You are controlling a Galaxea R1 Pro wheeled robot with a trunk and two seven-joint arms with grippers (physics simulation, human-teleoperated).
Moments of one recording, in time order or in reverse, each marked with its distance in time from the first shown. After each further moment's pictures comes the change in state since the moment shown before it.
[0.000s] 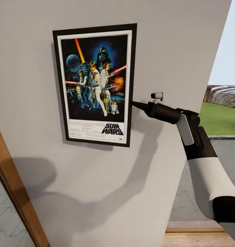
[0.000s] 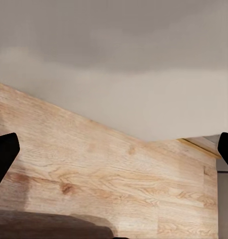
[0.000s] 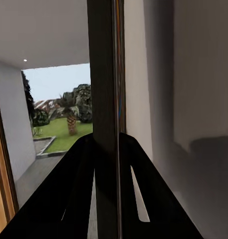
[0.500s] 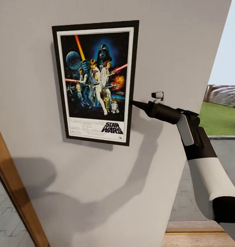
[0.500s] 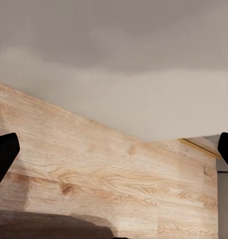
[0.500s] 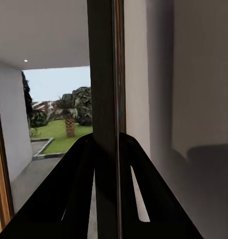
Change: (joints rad) left arm 0.000 0.000 0.000 0.000 0.000 0.000 0.000; right arm 0.003 0.000 0.000 -0.001 -0.001 -0.042 0.006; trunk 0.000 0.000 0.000
